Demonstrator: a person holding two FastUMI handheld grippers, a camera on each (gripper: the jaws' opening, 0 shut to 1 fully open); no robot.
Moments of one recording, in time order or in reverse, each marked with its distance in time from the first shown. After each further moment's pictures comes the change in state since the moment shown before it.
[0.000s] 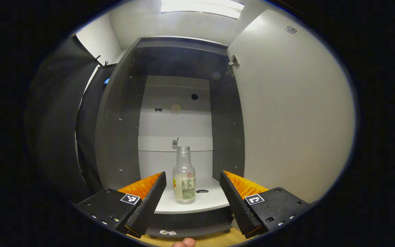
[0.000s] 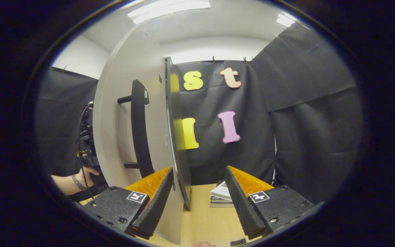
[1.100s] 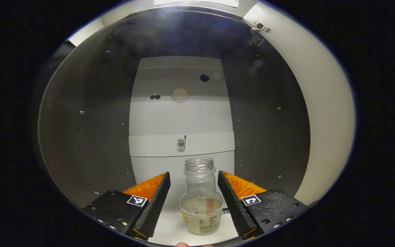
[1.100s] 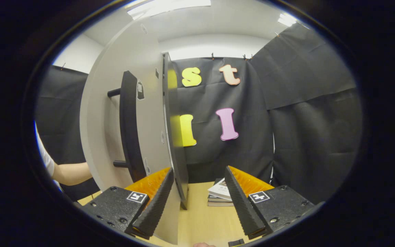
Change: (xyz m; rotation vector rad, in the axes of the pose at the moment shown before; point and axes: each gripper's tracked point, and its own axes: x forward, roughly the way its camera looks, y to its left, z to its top) left arm 0.136 0.034 -0.025 0.042 0.068 0.039; right arm 0.003 -0.005 -0.005 -0.012 0.025 -0.015
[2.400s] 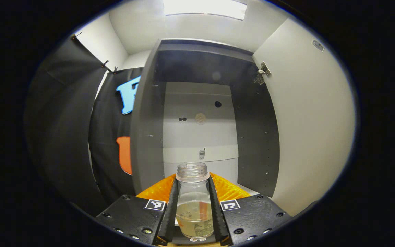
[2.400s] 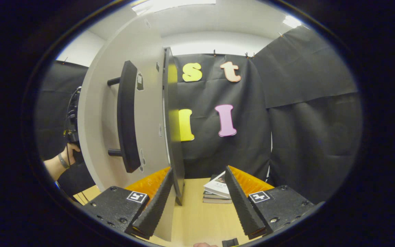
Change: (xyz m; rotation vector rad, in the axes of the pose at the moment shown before) left arm -0.177 0.075 0.038 -0.054 -0.076 0.034; right arm -0.008 -0.013 -0.004 -0.046 0.020 -0.034
